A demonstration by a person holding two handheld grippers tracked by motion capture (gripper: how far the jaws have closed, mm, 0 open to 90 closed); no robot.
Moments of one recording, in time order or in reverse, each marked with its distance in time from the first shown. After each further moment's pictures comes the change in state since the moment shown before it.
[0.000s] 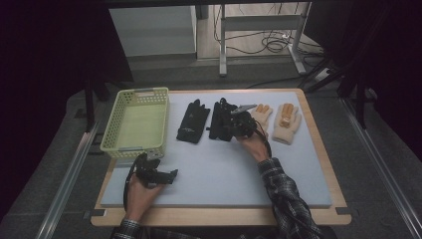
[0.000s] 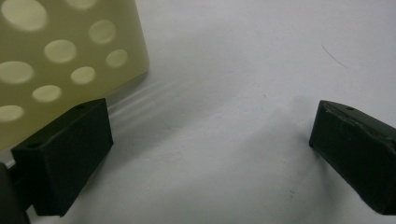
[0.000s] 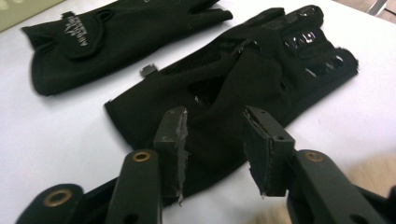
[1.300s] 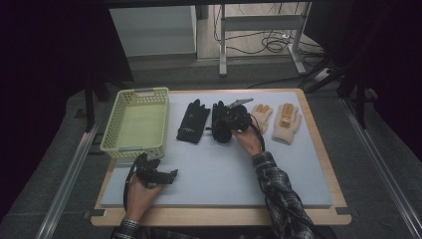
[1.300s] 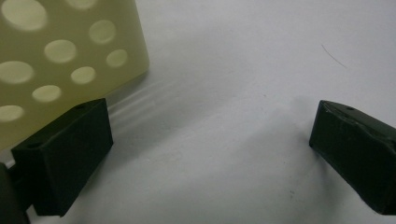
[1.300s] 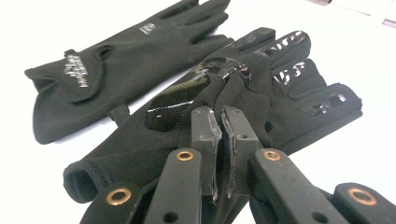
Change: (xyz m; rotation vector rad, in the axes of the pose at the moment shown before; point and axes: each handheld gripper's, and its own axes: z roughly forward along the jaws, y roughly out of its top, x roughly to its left) left arm 0.000 0.000 0.000 -0.001 0.000 0.000; right arm -0.001 0.019 0.009 -0.020 0.039 0.069
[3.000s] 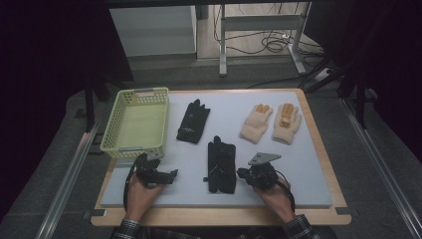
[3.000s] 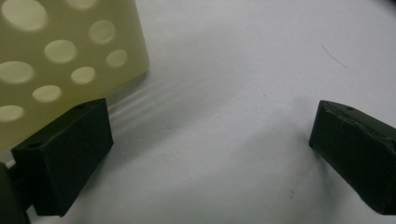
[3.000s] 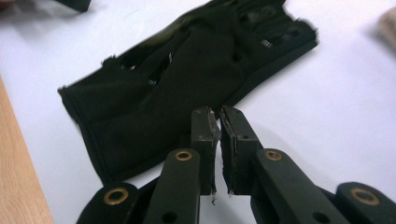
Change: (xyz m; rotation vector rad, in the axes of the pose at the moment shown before) left arm 0.000 0.000 0.000 0.001 0.002 0.000; right arm 0.081 -0.136 -0.121 0.019 0.104 -0.072
